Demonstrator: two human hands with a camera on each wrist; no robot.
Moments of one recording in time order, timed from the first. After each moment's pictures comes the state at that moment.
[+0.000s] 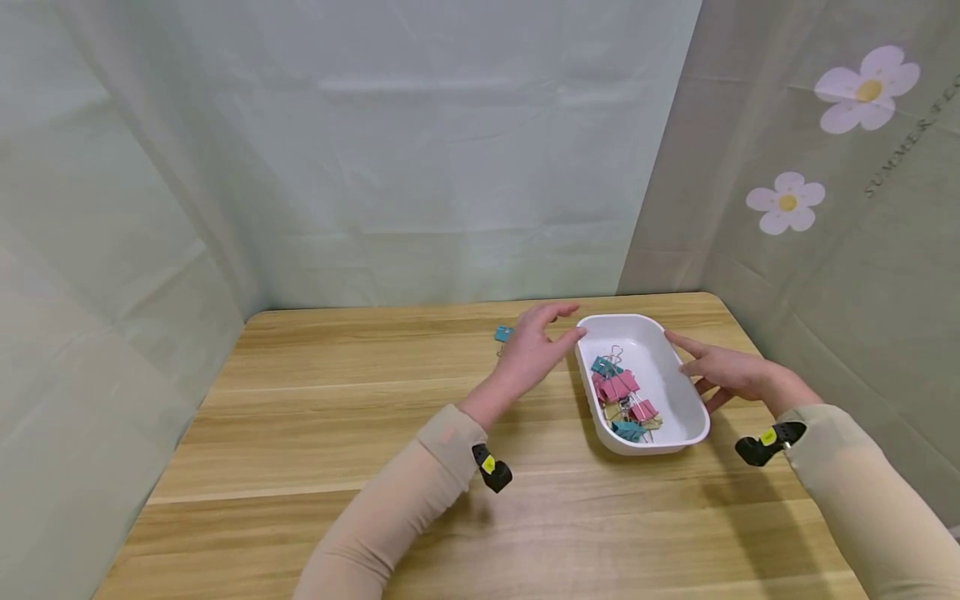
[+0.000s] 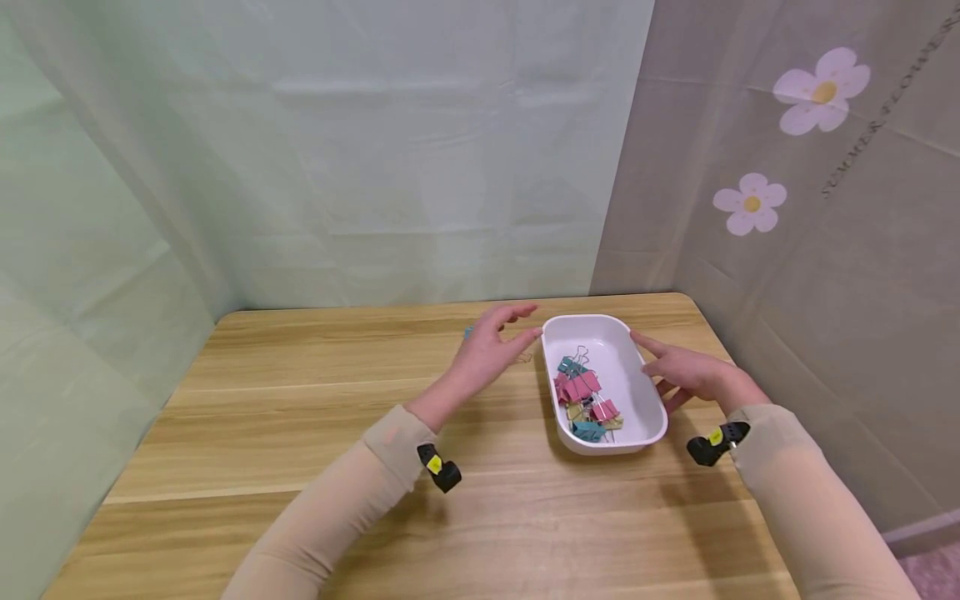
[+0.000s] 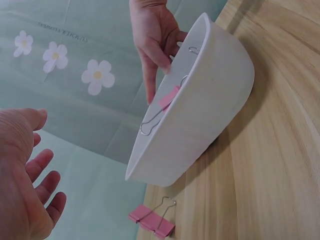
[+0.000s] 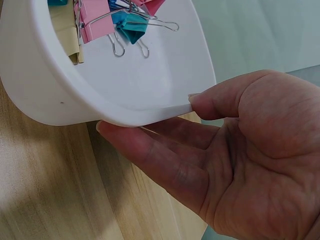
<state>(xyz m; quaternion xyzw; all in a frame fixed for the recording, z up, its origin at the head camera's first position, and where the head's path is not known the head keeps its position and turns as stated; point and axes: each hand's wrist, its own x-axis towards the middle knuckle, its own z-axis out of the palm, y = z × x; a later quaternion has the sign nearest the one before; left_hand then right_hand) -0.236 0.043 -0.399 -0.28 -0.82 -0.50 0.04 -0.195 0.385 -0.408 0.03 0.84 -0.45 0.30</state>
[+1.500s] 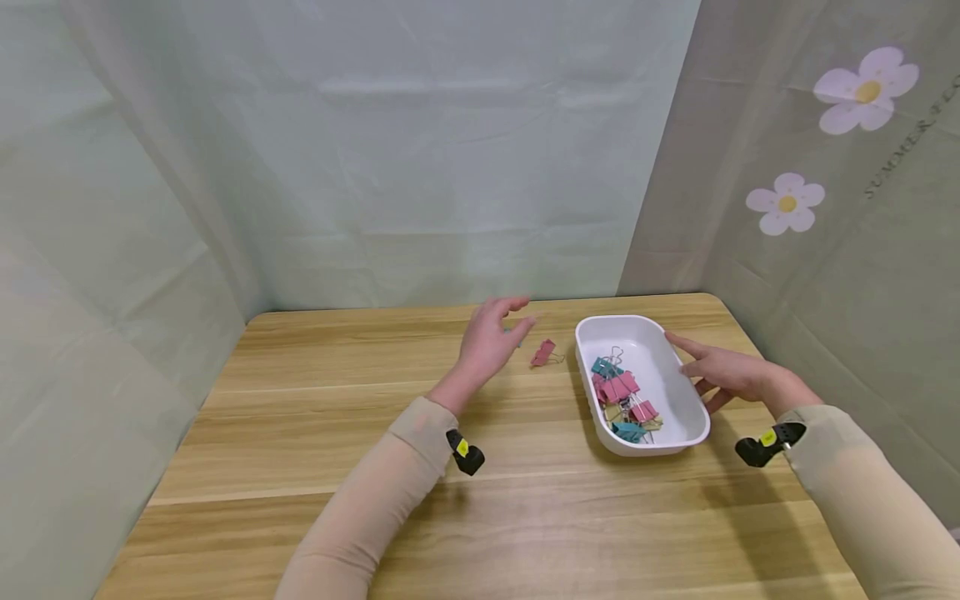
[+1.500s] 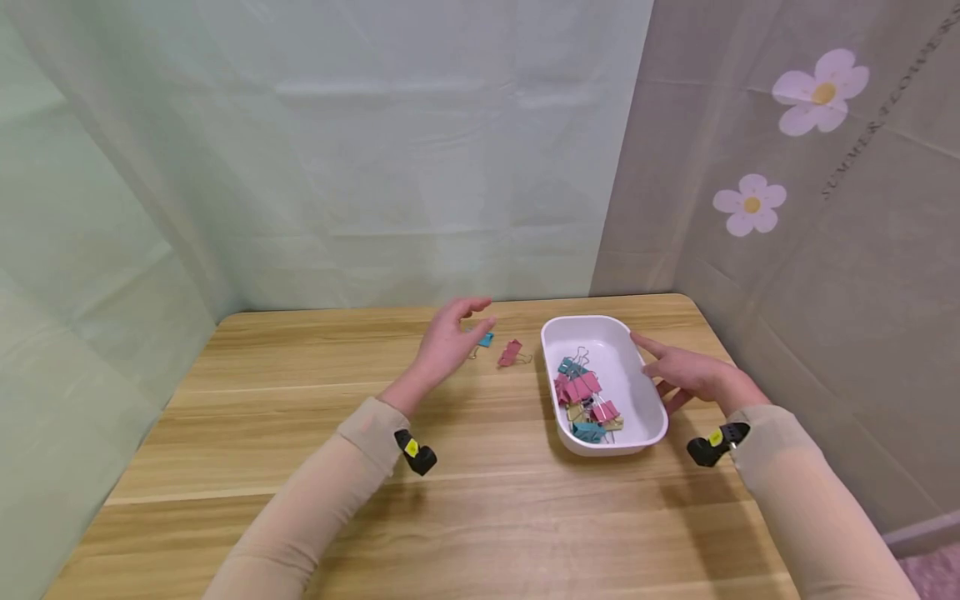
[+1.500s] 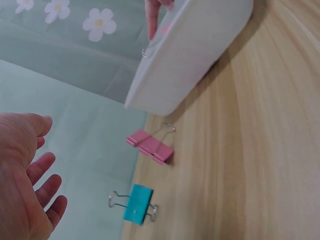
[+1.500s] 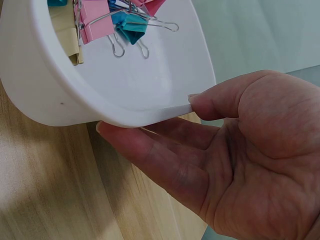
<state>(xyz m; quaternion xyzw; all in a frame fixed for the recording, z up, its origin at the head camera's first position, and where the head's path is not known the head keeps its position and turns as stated) -0.270 -0.003 -0.415 -0.22 -0.86 -0.45 0.07 -0.192 0.381 -0.404 0.04 0.84 -0.44 0.30</state>
